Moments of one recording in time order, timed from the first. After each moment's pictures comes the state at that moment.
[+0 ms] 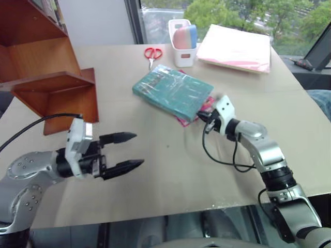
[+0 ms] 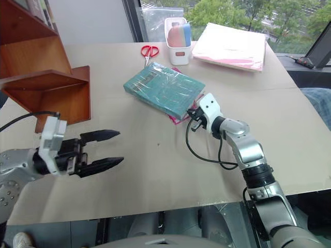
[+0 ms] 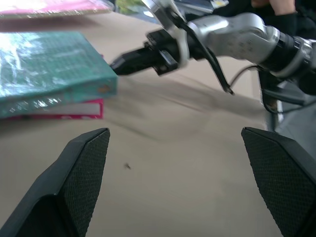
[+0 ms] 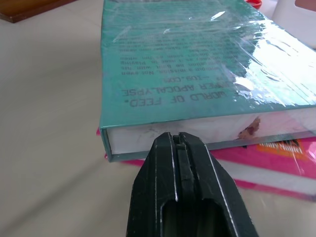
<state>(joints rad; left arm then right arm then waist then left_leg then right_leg) 0.14 0.89 0.44 -0.46 -0.83 0.53 -1.17 -0.54 -0.30 0.18 0.05 0.16 0.41 0.61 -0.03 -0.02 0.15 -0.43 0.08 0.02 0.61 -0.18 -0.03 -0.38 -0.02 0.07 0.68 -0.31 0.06</state>
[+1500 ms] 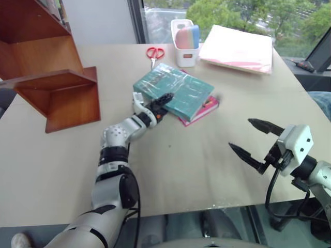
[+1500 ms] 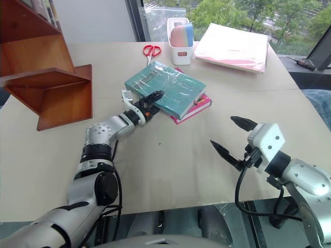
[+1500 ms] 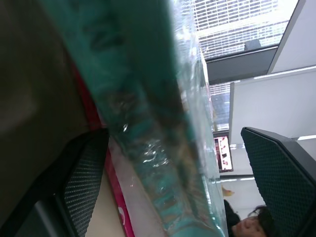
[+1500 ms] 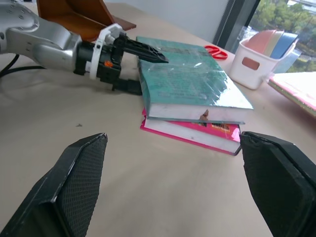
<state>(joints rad) -0.80 0.17 0.50 0.65 -0.97 0.90 -0.28 0.16 -0.61 -0.28 -0.85 0.47 0.48 0.65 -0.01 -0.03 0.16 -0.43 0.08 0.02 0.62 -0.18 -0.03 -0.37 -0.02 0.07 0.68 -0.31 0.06</state>
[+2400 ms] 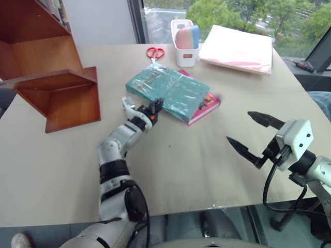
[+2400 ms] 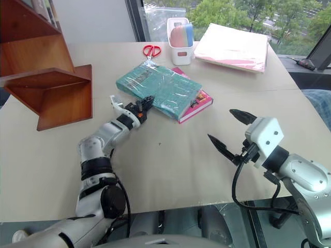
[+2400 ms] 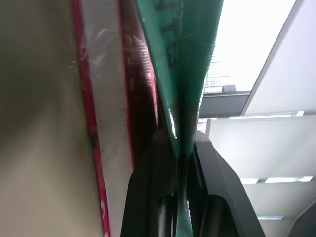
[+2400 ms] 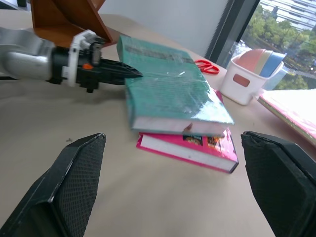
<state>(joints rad) -0.61 0.09 0.57 0.23 -1.16 0.99 -0.11 0.07 -0.63 -0.23 -0.83 0.47 0.49 0.60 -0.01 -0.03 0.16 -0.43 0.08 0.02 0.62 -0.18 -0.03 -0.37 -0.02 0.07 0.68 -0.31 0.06</state>
